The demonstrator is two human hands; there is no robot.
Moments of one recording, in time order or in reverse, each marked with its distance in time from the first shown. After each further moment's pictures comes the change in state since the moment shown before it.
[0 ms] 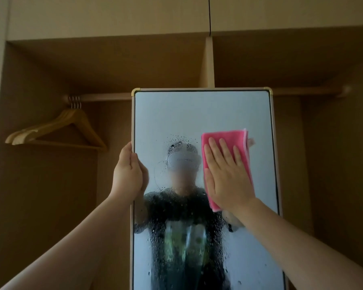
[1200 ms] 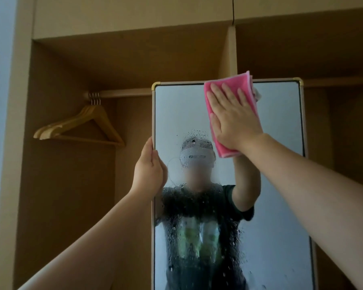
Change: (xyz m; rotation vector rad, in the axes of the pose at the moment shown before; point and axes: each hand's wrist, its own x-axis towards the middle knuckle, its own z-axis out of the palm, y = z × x) left_hand -0.005 0.006 -0.007 -0.053 -0.101 -0.032; right_hand 0.126 0.000 -0.032 -0.083 -0.013 -0.082
